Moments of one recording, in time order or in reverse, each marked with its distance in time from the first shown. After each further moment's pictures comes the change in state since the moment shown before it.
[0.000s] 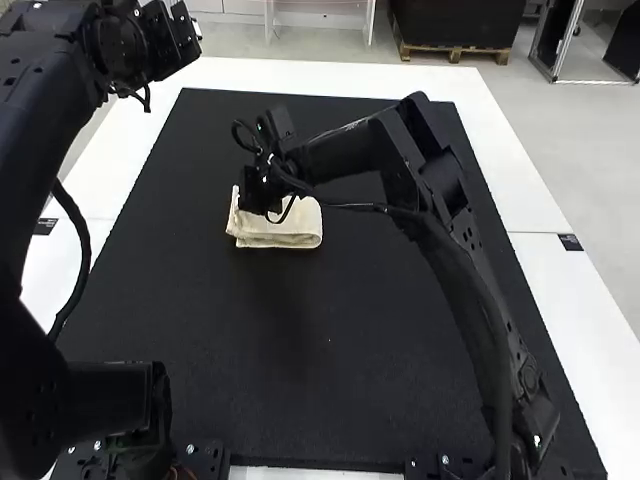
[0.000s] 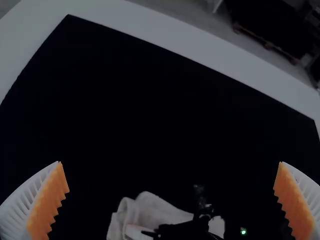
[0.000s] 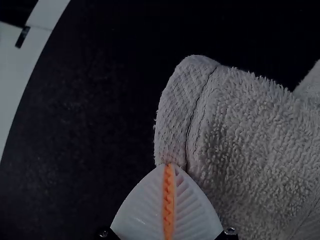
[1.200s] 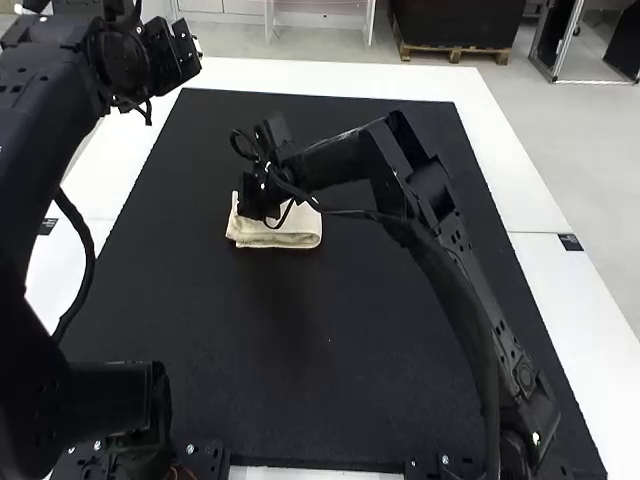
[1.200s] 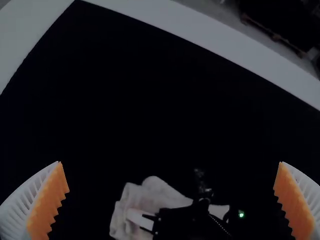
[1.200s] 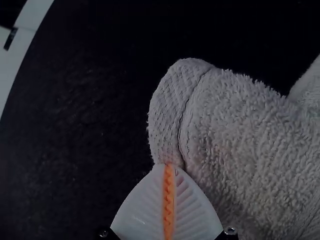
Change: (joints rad) left arm 0.007 -0.002 -0.043 -0.003 0.000 0.000; right arm -0.008 0.082 0.077 -0.004 0.000 0.000
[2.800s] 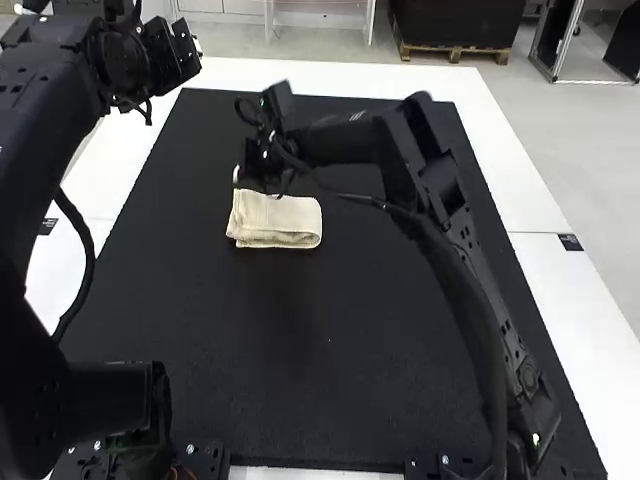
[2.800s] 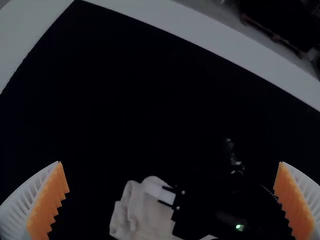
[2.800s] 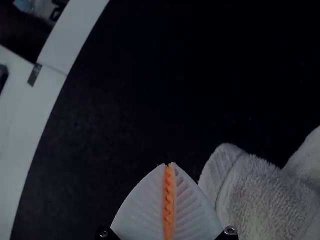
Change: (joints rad) left arm 0.000 0.000 0.000 0.001 0.000 -0.003; right arm -0.034 -0.074 0.063 -0.018 0.000 0.014
